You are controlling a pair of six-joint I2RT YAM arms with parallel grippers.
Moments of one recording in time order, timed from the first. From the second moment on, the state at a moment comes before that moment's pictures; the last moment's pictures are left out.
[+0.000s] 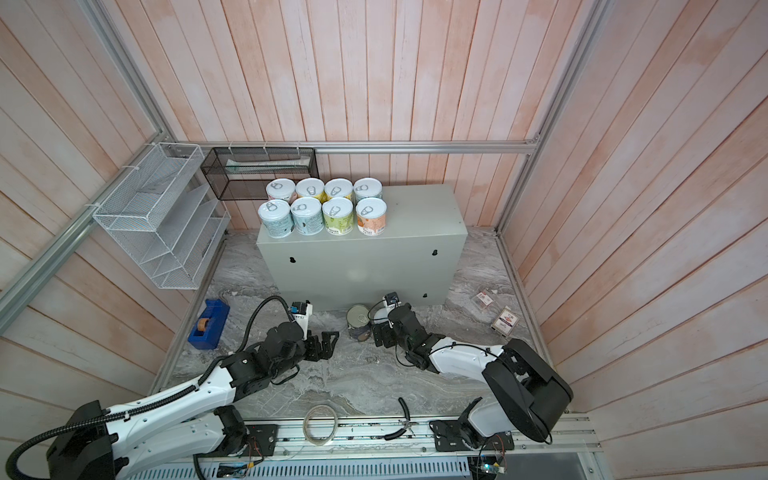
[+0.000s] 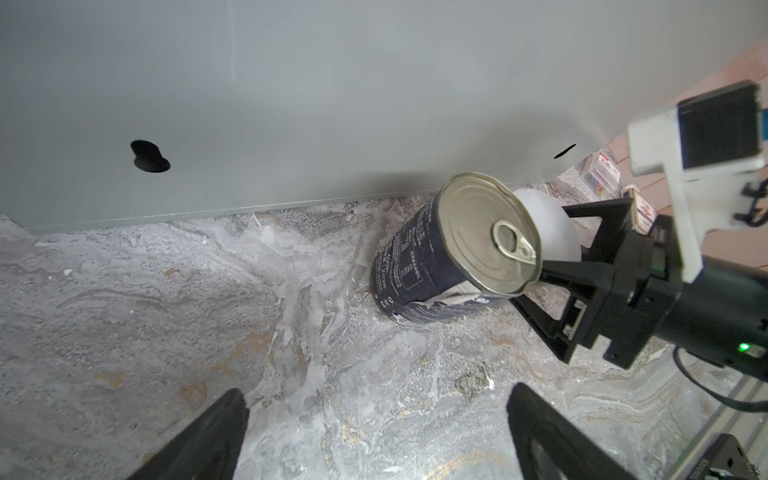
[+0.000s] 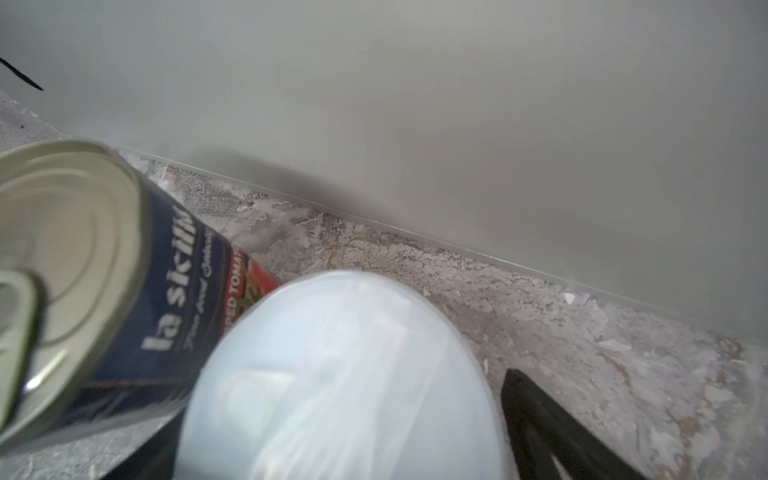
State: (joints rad) left arm -0.84 1.01 0.49 -0.11 -0.19 -0.61; right arm 0.75 1.43 0.53 0.23 0.17 0.28
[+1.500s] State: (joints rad) left arm -0.84 1.05 0.51 -0.12 -0.21 -0.61; right arm 0.73 1.32 0.67 -0.12 -0.01 0.26
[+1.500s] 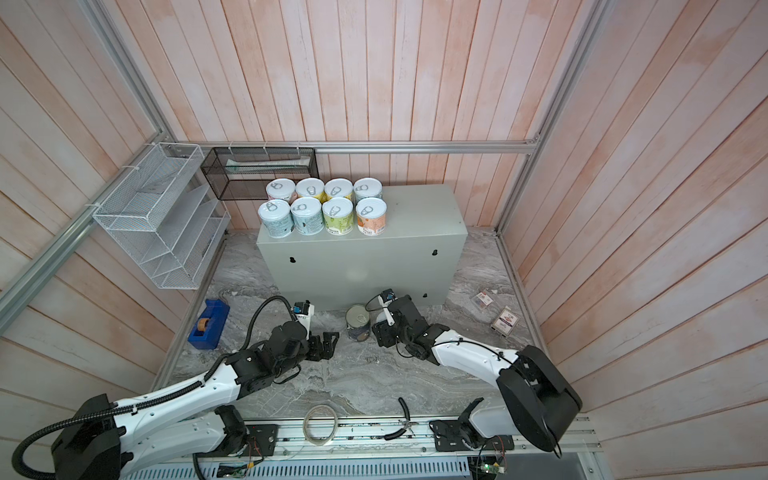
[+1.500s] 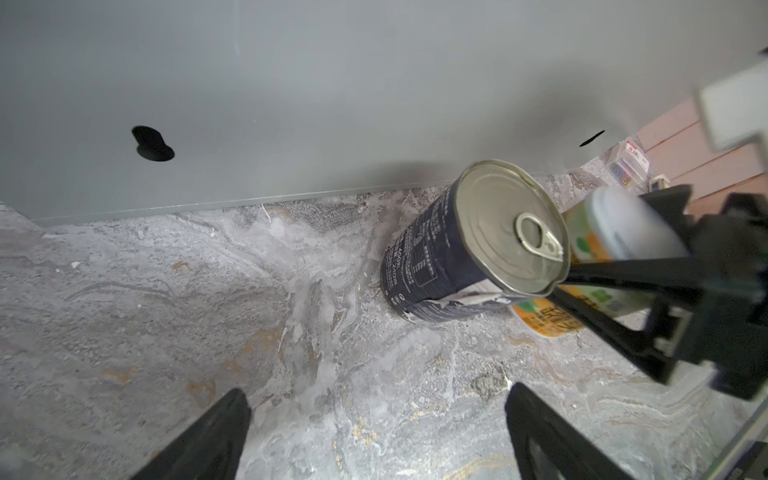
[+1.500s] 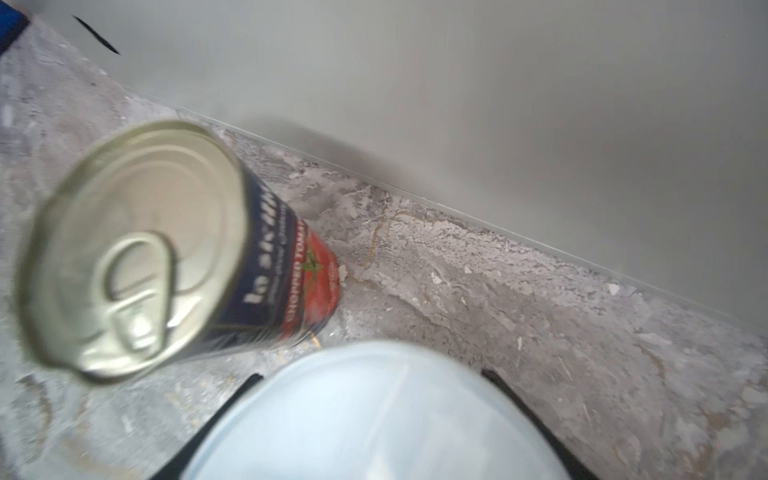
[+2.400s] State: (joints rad) left arm -0.76 1.01 0.57 -0.23 -0.16 -0.57; right arm 0.68 1.29 1.78 -0.90 0.13 0.19
